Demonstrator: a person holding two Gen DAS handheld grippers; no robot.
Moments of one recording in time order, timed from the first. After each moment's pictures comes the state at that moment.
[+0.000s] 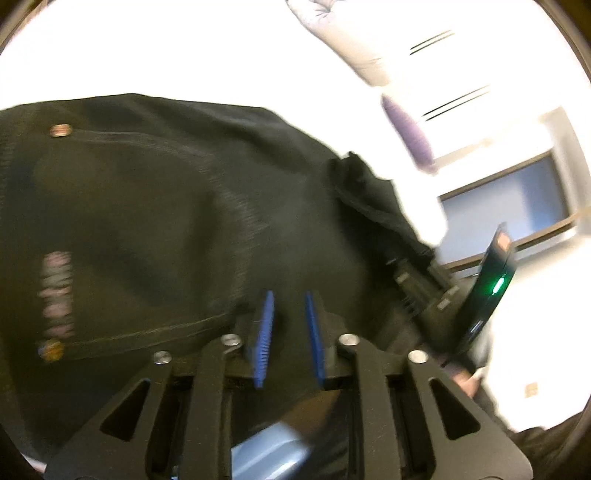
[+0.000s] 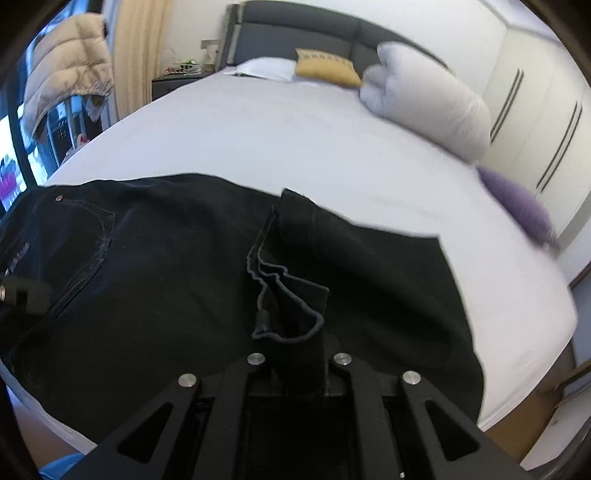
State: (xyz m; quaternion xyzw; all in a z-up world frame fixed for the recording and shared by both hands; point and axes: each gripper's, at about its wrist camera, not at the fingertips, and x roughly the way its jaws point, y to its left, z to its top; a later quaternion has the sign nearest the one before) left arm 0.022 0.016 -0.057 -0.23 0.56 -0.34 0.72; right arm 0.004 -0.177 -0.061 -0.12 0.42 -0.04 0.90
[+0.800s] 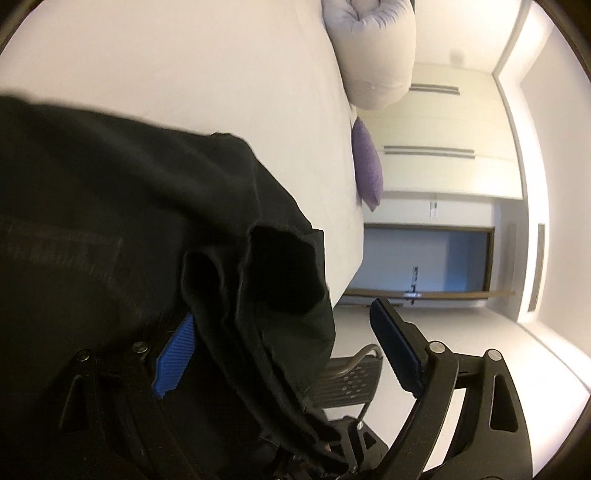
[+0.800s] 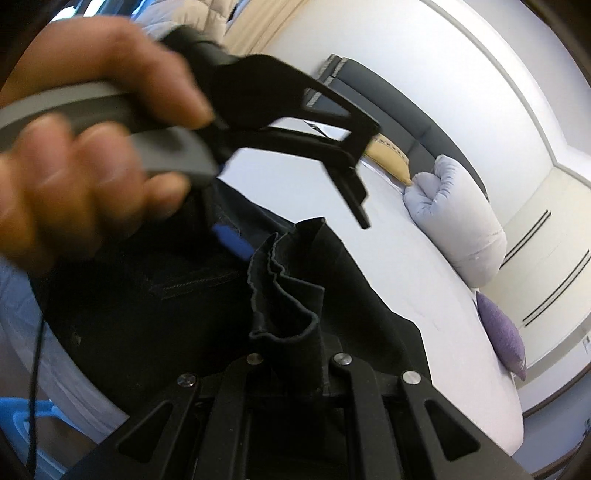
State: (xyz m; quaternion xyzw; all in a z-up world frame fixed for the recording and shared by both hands) left arm 0.134 0.006 -0.103 -0.40 0.60 -0.38 0.58; right arm -0.027 -0.059 -0.065 -0.32 0.31 0.04 0.89
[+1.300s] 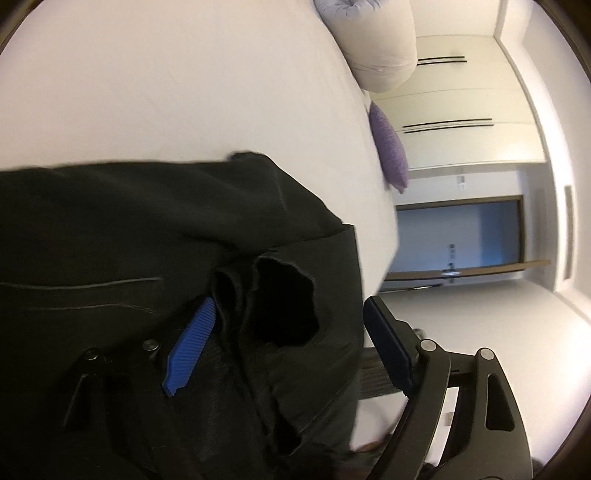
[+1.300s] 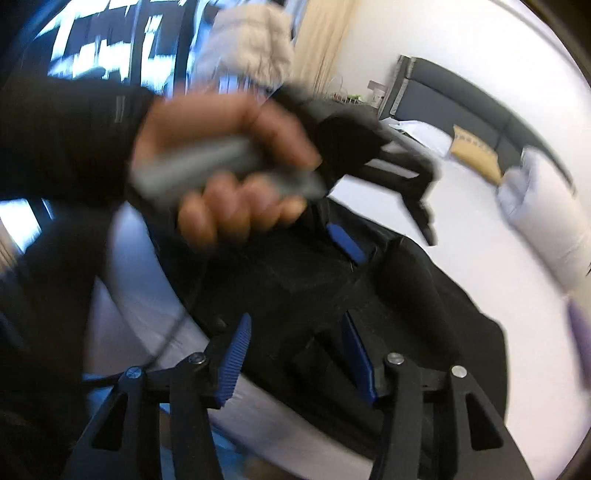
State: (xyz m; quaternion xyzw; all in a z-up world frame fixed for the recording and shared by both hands) left arm 0.135 0.025 -0.093 -0.31 0.60 -0.37 0.64; right arm -0.060 -0.076 -0.030 -0.19 0.36 0.25 0.88
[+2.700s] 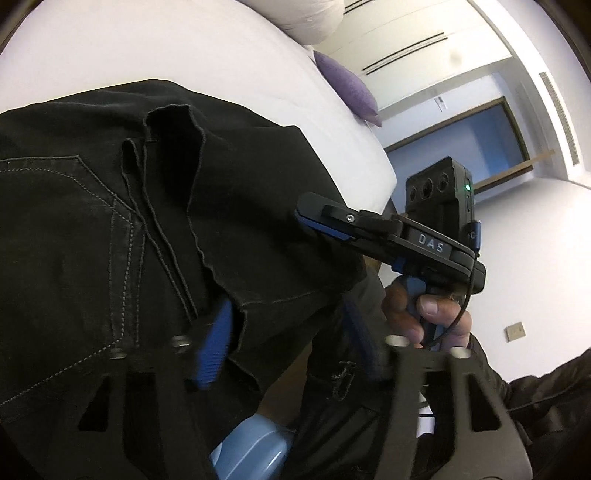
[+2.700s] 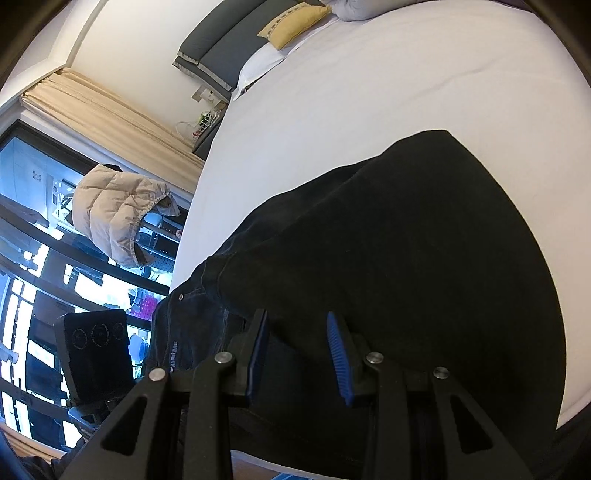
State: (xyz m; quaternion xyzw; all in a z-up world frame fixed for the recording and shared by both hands) left arm 0.026 -0.047 -0.052 -0.17 0.57 -0.46 0.66; right arm 0.041 -0.269 -0.077 0.31 0.47 0.14 0.82
